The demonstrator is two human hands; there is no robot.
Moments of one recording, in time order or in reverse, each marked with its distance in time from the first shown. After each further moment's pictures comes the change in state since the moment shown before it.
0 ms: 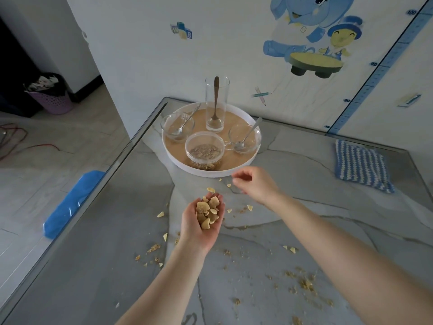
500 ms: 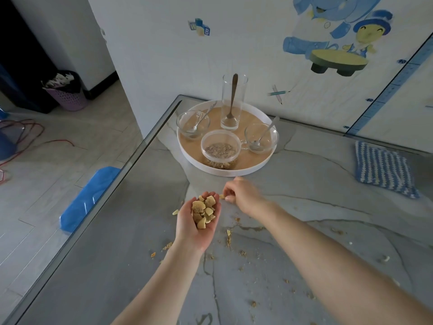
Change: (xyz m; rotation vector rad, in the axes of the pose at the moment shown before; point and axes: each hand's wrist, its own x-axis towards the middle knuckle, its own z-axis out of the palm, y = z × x) left_hand -0.006 0.033 -0.014 -0.046 0.048 0.064; right_hand 0.024 0.008 0.060 -0.504 -0.205 -0.132
